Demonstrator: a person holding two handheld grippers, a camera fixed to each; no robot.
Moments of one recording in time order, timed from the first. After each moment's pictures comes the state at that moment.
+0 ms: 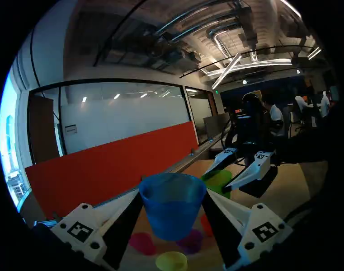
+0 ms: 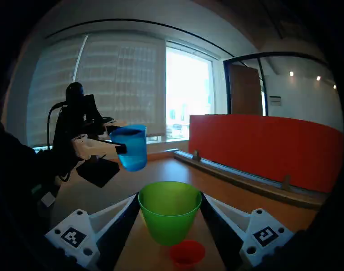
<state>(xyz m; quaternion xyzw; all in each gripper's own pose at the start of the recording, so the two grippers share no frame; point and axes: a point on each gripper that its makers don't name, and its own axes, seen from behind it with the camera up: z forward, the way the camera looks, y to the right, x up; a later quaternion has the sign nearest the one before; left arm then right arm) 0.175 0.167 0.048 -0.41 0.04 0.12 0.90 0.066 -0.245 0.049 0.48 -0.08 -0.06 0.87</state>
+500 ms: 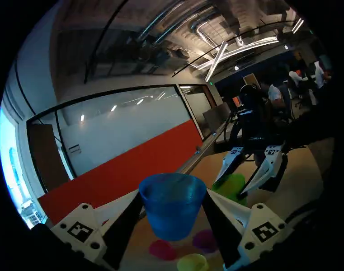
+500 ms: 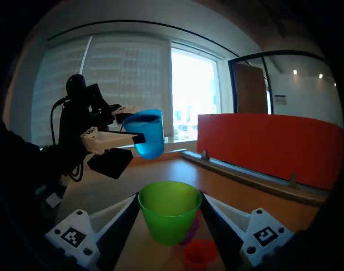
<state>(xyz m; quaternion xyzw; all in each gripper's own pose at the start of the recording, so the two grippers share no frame) 0.198 0.175 0.050 -0.39 0.08 0.21 0.89 0.058 -0.262 0.028 0.50 -0.08 -0.05 0.86</state>
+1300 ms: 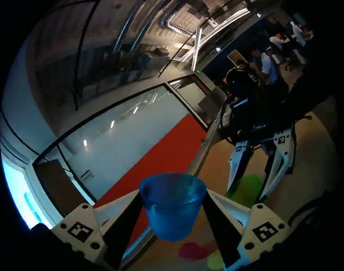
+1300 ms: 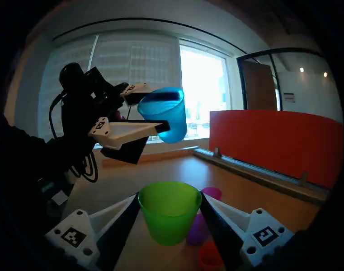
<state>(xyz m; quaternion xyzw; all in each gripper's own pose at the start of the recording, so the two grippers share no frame) 0.219 0.188 0.048 -0.36 0.13 0.34 0.86 0.044 -0.287 0.012 0.53 -0.09 -0.06 0.84</state>
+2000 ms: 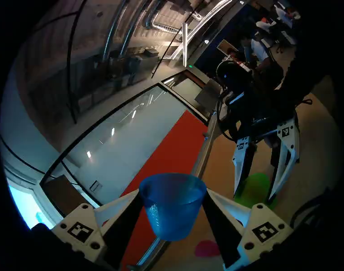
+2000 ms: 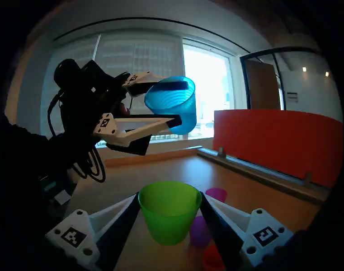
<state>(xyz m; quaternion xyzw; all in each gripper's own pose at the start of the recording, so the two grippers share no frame) 0.228 0.197 0.052 -0.35 0.16 0.40 0.83 0.043 -0.297 0.008 0.54 -0.09 -0.06 0.83</state>
